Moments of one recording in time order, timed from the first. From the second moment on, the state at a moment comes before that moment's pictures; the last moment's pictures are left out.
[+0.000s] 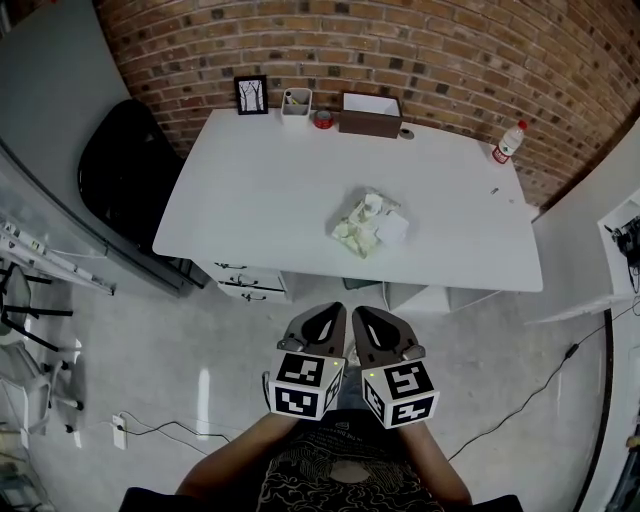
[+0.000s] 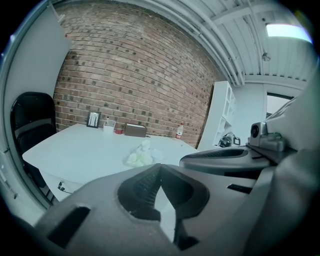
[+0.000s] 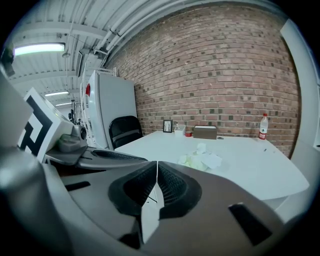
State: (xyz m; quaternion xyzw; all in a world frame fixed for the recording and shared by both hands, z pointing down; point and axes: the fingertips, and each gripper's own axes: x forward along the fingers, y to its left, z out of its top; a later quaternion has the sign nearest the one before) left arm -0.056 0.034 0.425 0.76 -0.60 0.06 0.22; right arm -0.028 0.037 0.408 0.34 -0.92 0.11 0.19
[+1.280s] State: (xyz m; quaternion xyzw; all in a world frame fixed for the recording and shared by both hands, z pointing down) left arm -0.042 -0.145 0.452 0.70 -0.66 0.13 0.24; right arm -0.014 -0.162 0.439 0.26 -0.93 0.16 0.20
